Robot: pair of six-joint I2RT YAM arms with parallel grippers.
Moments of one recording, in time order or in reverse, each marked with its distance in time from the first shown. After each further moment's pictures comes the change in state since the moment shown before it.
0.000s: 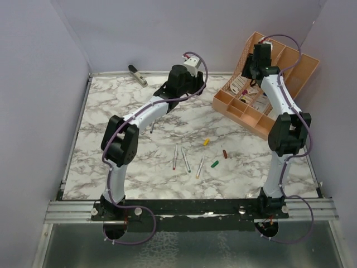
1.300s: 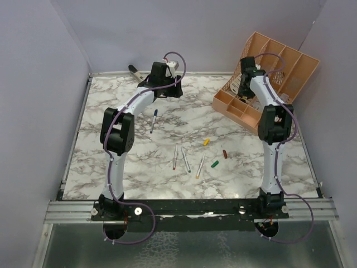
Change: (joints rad) left arm 0.225 0.219 0.236 -0.412 0.145 0.043; right arm 0.003 0.316 0.200 -0.341 0.106 0.068
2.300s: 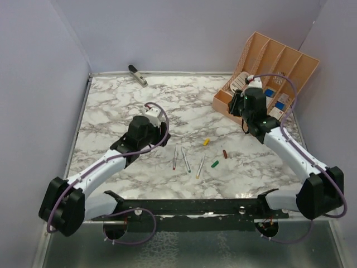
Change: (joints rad) left arm -0.164 -0.975 -1.119 0.272 -0.185 -0.062; right arm 0.220 -1.024 -1.097 0.699 -0.110 -0.009
